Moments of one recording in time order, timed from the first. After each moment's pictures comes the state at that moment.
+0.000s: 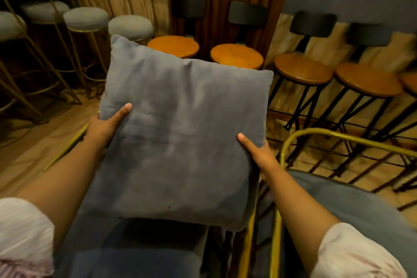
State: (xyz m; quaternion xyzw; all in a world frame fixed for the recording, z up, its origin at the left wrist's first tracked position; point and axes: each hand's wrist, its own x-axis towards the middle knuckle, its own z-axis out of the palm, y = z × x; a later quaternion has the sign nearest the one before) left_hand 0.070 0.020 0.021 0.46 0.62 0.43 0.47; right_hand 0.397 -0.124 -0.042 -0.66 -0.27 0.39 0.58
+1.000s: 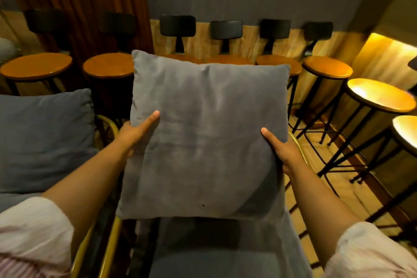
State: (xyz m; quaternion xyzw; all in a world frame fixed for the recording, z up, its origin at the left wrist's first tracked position) left_hand 0.518 -0.240 0.045 0.58 0.45 0.30 0.61; right_hand 0.773 -0.499 0.014 -0.72 -0.13 0.22 0.65
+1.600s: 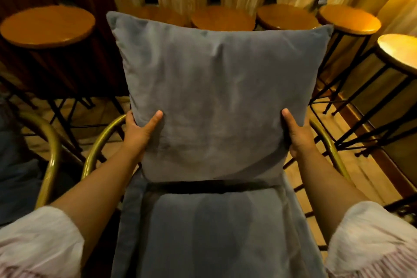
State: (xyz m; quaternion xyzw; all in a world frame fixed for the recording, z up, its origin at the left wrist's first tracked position) left_hand 0.677 -0.147 -0.104 0.60 0.44 0.29 0.60; right_hand 0.923 -0.402 -0.106 -0.70 -0.07 0.16 0.69
